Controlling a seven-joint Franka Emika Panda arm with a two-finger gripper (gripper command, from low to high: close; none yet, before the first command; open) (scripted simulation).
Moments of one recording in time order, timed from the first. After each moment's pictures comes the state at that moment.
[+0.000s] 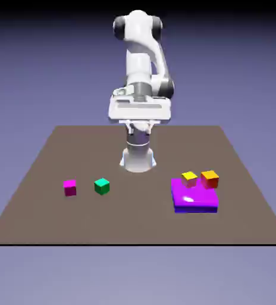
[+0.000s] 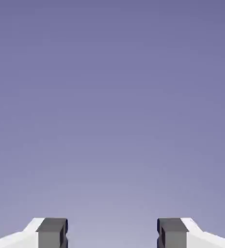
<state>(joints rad) -0.01 -0.53 0.00 -2.79 0.01 2.98 0.74</state>
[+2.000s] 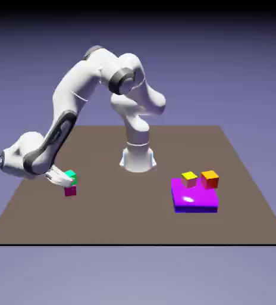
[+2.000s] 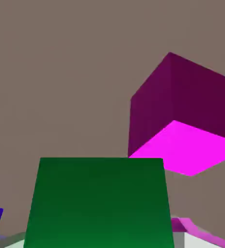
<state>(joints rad) -0.17 0.75 -0.79 -1.91 0.40 1.43 0.44</state>
